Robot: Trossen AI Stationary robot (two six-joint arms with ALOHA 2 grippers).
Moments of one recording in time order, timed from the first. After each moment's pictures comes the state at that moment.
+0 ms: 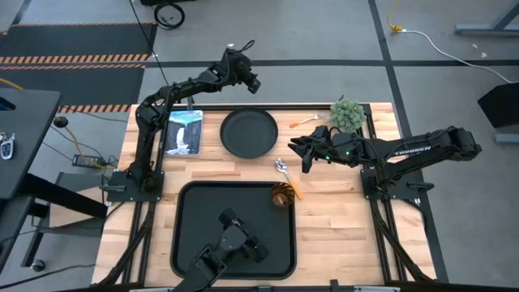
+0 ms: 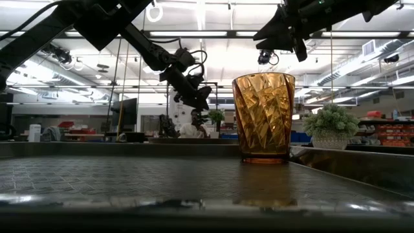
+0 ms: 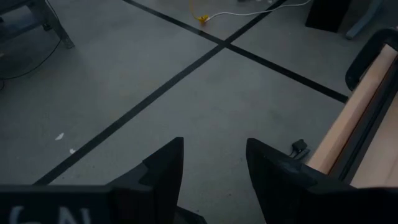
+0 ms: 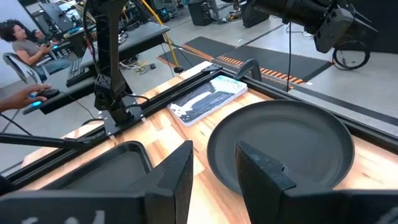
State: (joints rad) left arm 0.82 2.14 1.69 -0.04 -0.01 0.12; right arm -0.01 1.05 0.65 0.16 0.39 0.42
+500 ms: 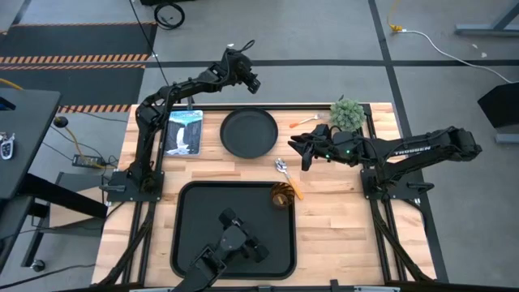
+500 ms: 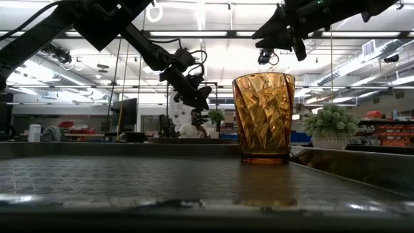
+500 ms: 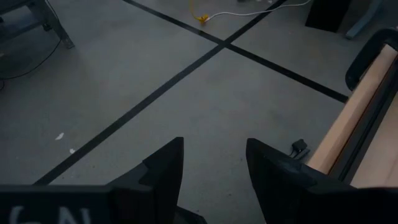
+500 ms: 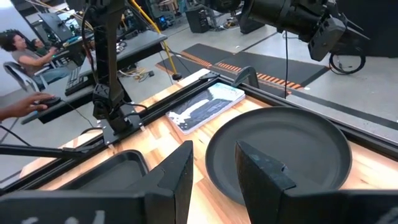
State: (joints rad) left arm 0.82 2.14 1.69 -0.04 -0.01 0.12; right arm -0.02 1.05 0.65 0.19 0.40 0.42
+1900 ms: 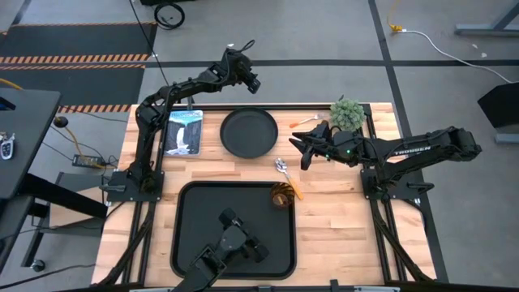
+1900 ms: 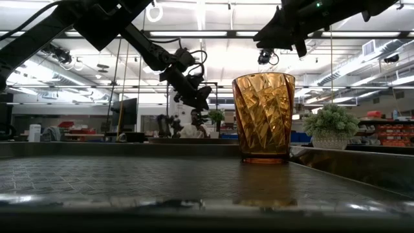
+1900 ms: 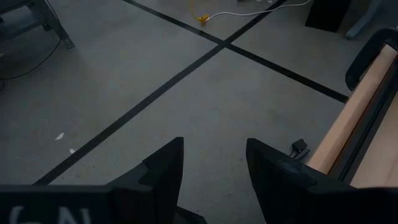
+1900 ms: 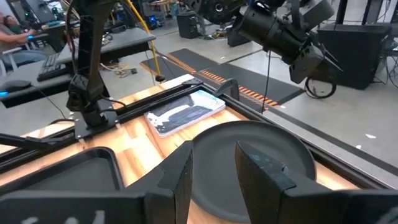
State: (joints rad) left arm 0.82 2.14 1.69 -0.04 -0.01 0.12; right arm -0.02 1.05 0.65 0.20 0.46 0.26
